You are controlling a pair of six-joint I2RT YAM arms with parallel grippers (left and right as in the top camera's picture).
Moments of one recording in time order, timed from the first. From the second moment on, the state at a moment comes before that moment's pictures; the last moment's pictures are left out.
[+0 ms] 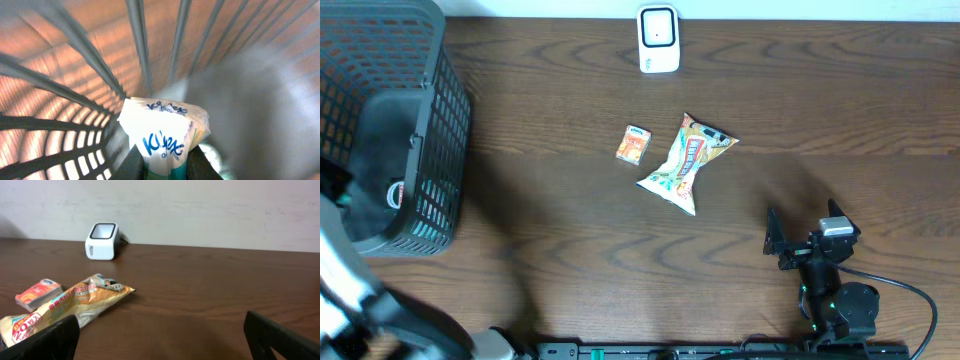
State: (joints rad) left arm 0.79 1.53 1.31 -0.68 -0.11 -0.24; right arm 0.05 0.01 0.01 -0.07 -0.07 0.00
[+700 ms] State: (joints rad) left arm -0.15 1.48 1.32 -0.43 0.41 -0.30; right arm 0.05 0.01 0.01 -0.07 -0.07 0.00
